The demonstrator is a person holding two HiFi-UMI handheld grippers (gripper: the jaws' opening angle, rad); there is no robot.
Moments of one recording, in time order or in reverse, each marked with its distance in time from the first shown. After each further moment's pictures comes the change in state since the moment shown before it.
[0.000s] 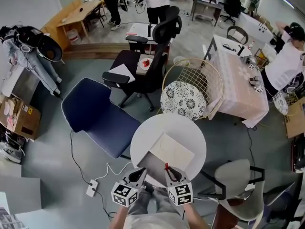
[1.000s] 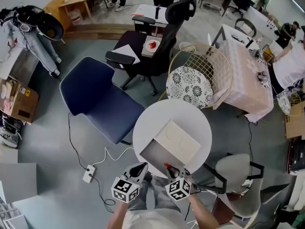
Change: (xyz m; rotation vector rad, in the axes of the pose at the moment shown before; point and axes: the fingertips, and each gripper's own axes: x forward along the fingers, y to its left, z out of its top) left arm -0.010 0.010 -0.040 -0.074 0.026 -0.001; right arm 0.021 0.013 -0.112 -0.509 0.402 0.063
